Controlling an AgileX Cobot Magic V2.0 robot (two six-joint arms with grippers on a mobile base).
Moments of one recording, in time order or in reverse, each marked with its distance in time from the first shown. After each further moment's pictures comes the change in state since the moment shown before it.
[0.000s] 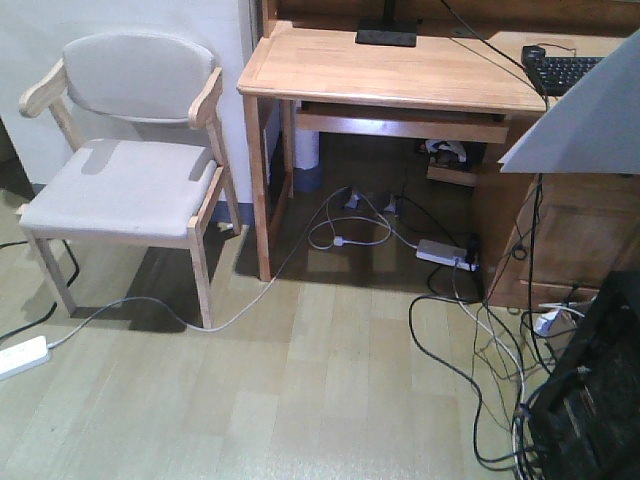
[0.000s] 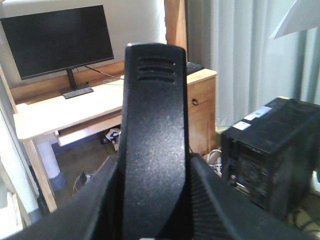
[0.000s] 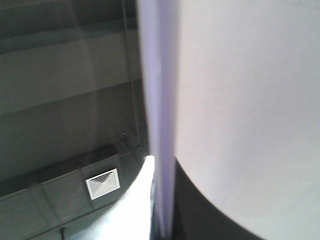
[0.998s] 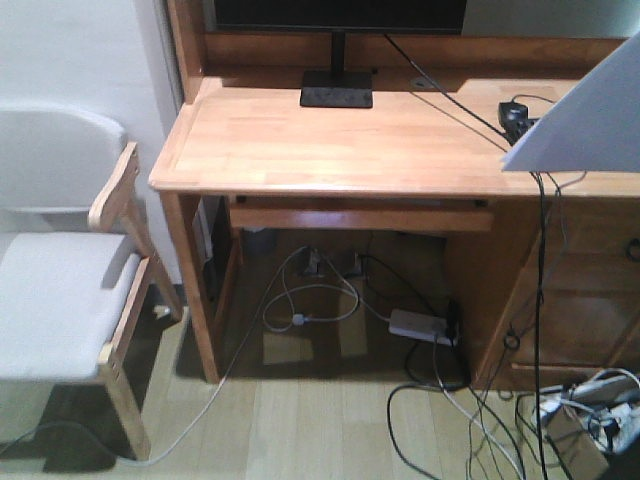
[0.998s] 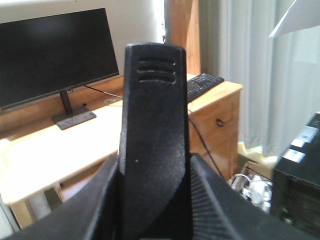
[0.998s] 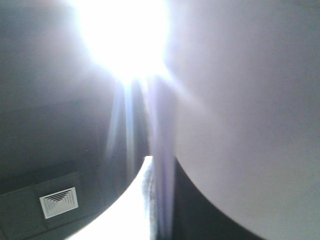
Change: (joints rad) left arm 0.000 0.000 0.000 0.000 0.000 0.000; right arm 0.000 0.000 0.000 0.000 0.000 0.000
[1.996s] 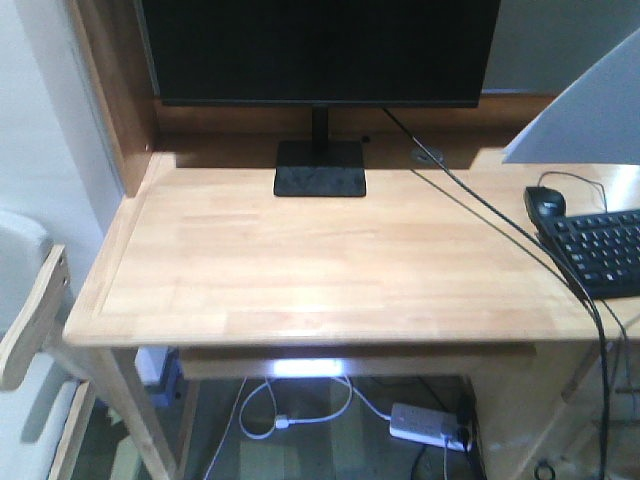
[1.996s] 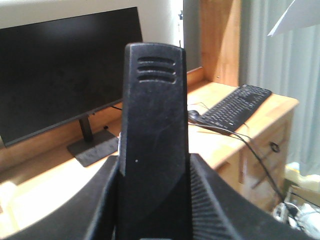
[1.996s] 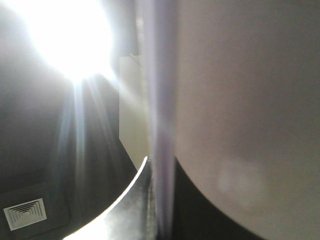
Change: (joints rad) left arm 0.000 0.000 0.000 0.000 0.000 0.000; right arm 0.000 0.000 0.000 0.002 -0.001 0.000
